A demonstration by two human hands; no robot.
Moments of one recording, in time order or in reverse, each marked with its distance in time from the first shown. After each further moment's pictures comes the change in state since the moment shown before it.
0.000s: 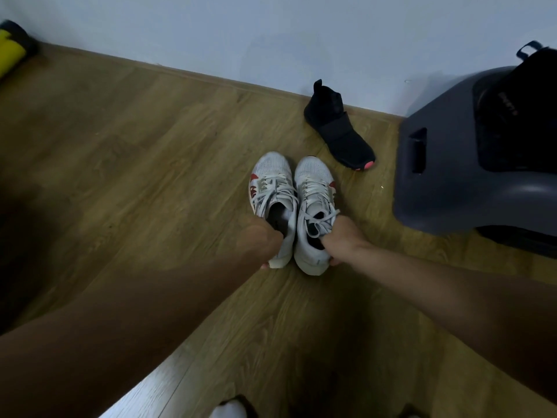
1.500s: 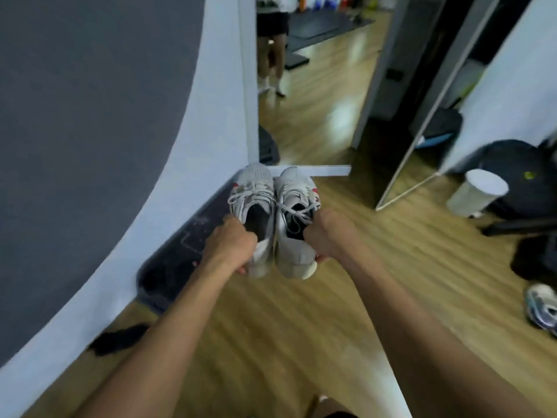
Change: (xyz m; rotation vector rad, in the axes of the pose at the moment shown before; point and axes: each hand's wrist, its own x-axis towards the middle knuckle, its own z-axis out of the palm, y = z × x) left_hand -0.901 0.291 -0.126 0.813 -0.474 1.164; right_hand -0.900 -0.114 -0.479 0.512 0.850 0.627
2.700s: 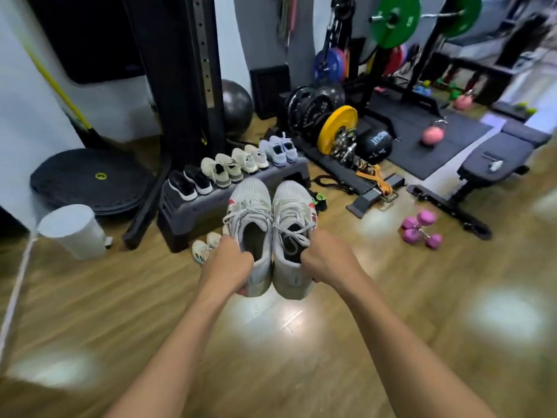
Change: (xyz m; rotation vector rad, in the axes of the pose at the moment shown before) left_hand -0.348 0.600 0.716 0.349 -0.891 0.945; right_hand -0.261 0.745 -0.440 0.230 0.710 1.064
